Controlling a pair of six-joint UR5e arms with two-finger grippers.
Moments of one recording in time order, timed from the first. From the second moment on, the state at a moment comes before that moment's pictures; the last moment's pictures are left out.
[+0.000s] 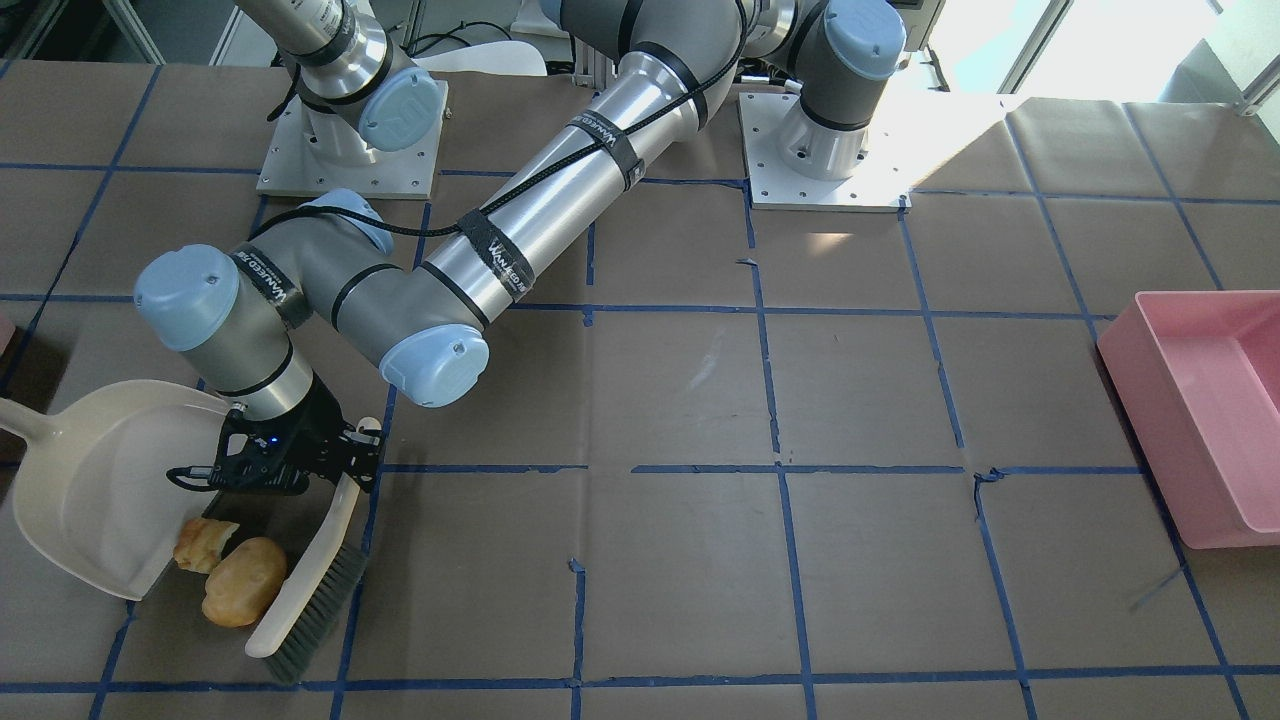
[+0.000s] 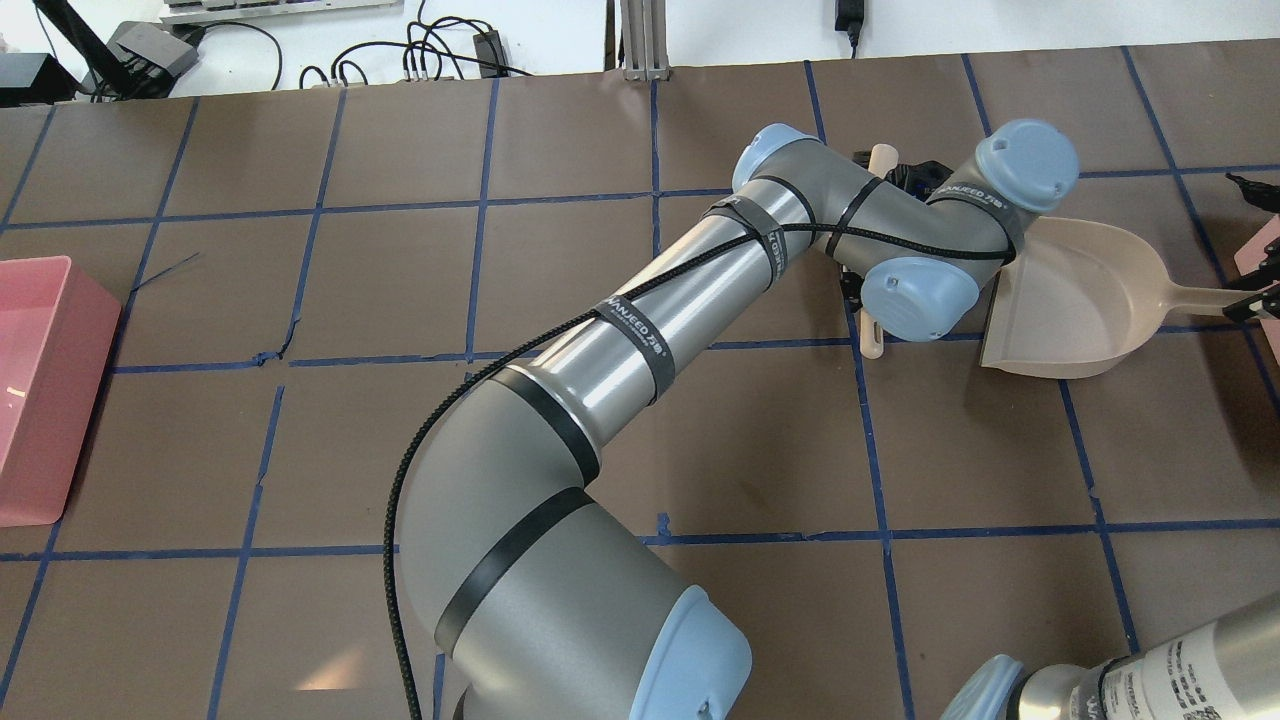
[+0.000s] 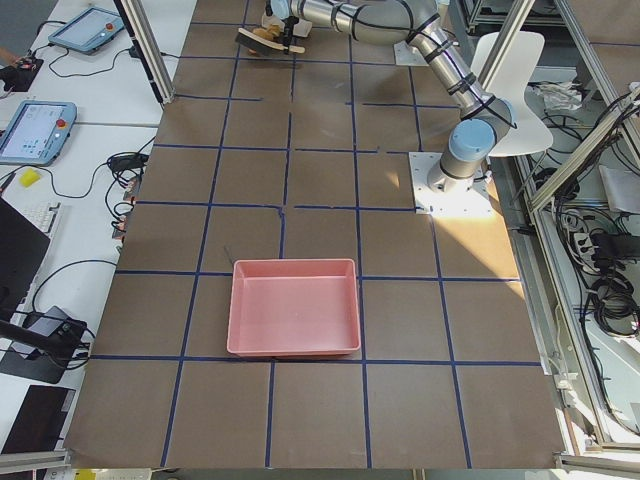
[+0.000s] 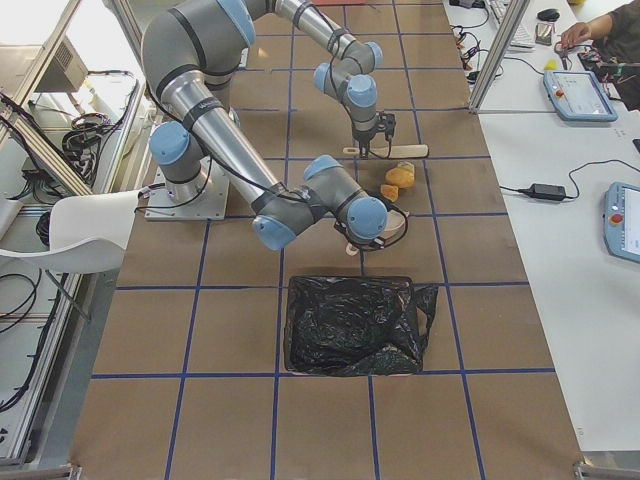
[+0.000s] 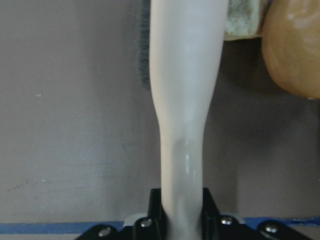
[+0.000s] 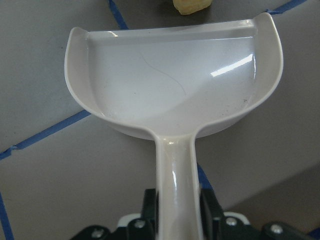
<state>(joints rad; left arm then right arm) -2.31 -2.64 -0.70 -1.37 1.81 -0.65 0.76 -1.17 1.61 -1.77 -1.27 -1.96</state>
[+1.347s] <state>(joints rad) -2.37 -2.67 -0.65 -1.40 1.69 -0.54 0.76 -1.17 1.61 -1.77 -1.27 -1.97</state>
